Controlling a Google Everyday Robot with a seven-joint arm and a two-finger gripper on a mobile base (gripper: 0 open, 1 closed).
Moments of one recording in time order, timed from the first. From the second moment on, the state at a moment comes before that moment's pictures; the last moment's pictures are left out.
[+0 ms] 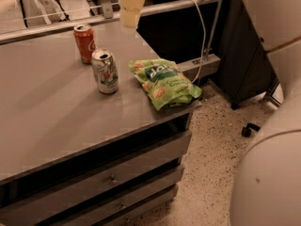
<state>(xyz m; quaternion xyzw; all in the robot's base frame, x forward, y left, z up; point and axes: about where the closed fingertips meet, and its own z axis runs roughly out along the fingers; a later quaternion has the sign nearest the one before) 0.603 0.055 1.074 -0.79 0.54 0.00 0.29</state>
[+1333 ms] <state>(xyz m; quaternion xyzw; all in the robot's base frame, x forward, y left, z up) 0.732 0.021 1.047 -0.72 0.54 -0.05 0.43</state>
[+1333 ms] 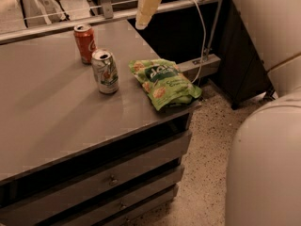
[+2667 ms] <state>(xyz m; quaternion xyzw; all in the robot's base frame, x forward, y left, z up) 0.830 0.130 0.956 -0.56 0.61 0.17 0.54</state>
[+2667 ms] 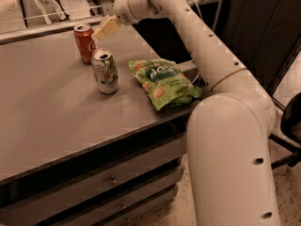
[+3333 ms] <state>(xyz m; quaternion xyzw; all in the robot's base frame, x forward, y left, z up) 0.825 0.144 0.948 -0.55 0.59 0.22 0.55</state>
